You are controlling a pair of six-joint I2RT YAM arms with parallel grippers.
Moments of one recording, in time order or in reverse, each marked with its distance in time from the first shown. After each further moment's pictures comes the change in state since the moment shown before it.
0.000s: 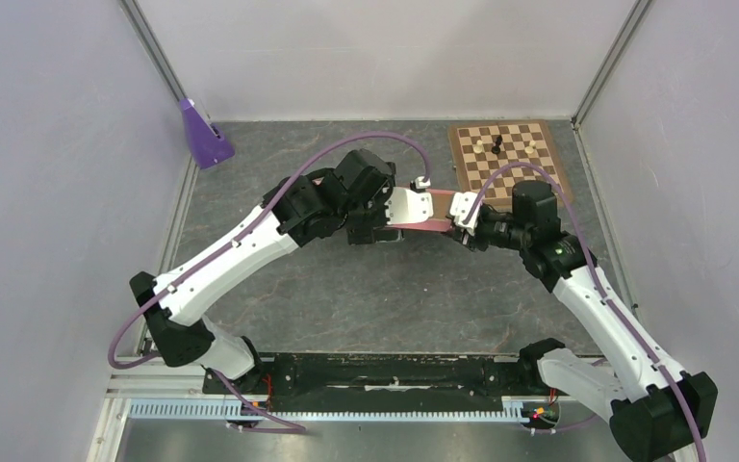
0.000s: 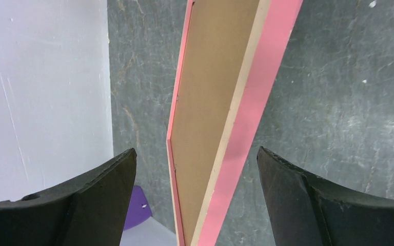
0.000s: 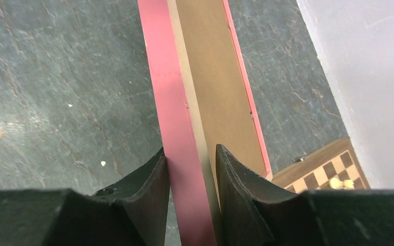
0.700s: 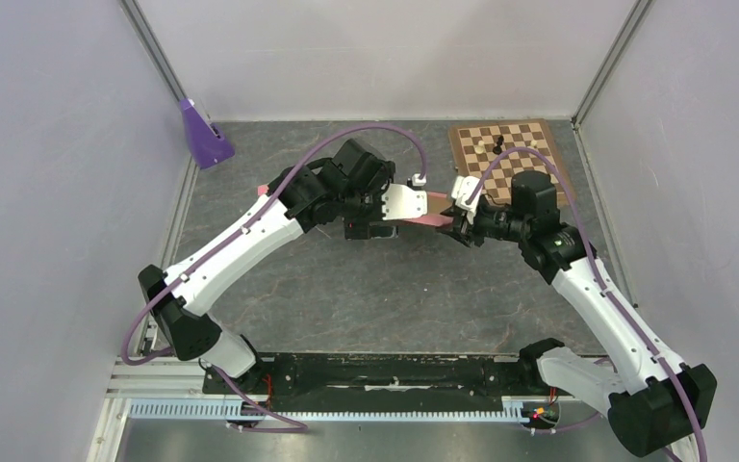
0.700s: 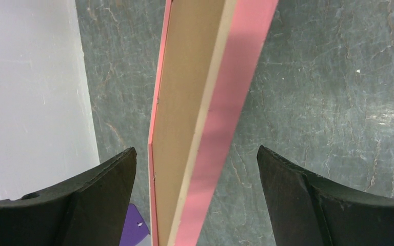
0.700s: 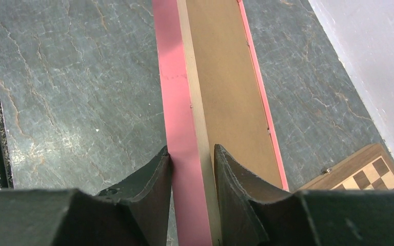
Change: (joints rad) left arm 0.109 0.047 -0.015 0.005 0.162 0.119; right arm 0.005 0.051 0.072 -0.010 -0.056 0.168
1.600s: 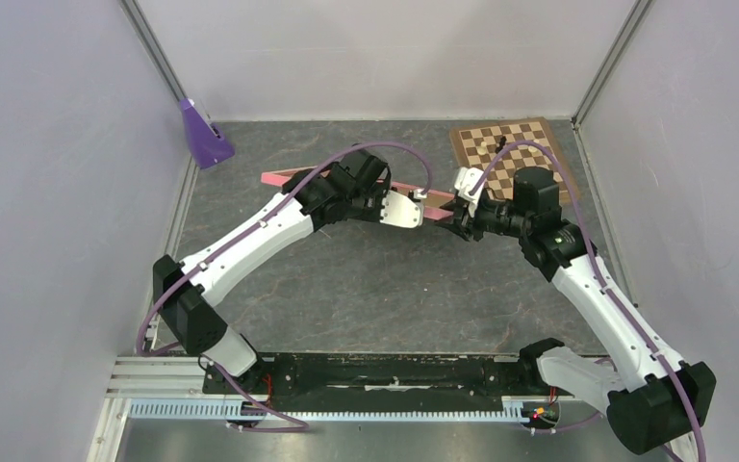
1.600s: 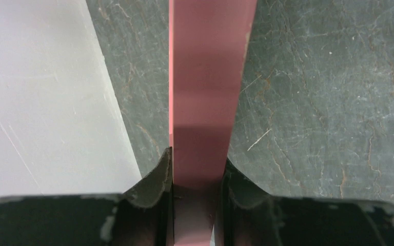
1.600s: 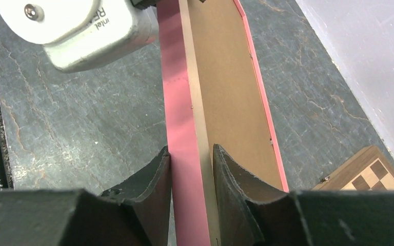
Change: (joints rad) left arm 0.066 0.040 -0.118 0.148 -0.025 0.194; right arm -0.003 0.011 0.014 0.058 0.002 0.078
